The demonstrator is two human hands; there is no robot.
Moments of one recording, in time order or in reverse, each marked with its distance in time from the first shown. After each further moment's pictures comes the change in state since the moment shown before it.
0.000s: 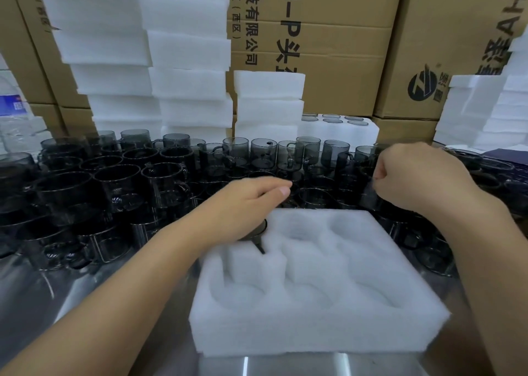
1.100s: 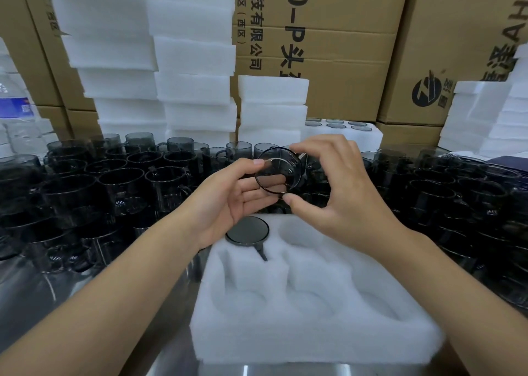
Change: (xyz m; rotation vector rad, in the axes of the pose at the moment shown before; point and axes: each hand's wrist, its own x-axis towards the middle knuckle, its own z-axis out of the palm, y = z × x) left_hand 0.008 -0.012 -0.011 -1.138 0.053 -0.109; right_hand -0.015 -0.054 0.035 0.747 0.425 -0.625
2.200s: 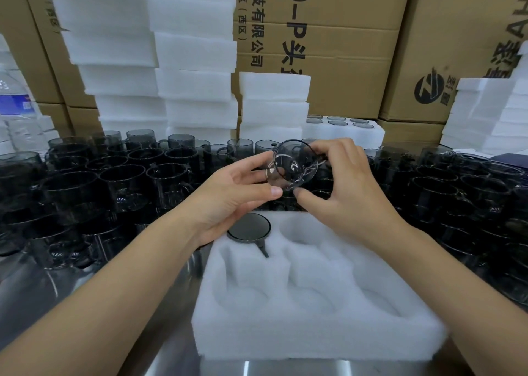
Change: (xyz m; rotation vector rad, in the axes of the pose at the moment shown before) left_hand 0.001 -0.004 -0.005 0.210 -0.100 0.067; right_hand -0.001 0.012 0.006 -0.004 -0.037 0.200
